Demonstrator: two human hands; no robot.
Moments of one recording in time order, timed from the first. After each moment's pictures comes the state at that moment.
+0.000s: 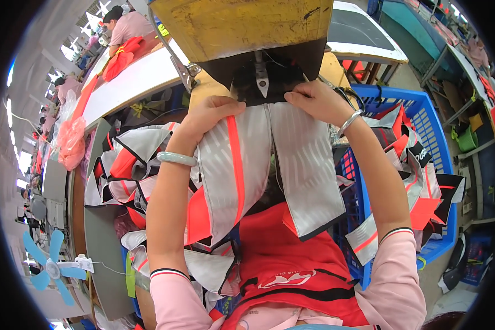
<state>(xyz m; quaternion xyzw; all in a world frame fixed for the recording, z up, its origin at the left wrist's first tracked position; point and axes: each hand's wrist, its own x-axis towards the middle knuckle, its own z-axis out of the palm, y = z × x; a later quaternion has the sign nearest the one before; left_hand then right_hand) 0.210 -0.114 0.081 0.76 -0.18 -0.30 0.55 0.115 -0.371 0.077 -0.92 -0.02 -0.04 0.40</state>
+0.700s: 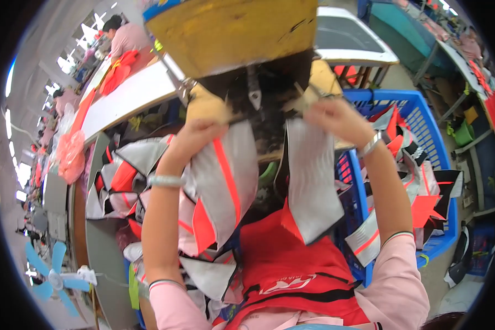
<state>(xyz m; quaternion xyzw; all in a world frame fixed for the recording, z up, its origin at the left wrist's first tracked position) 0.200 -0.095 0.086 0.83 -0.25 -0.21 0.45 0.060 -0.404 0.086 -0.86 -0.09 -0.08 0.50</state>
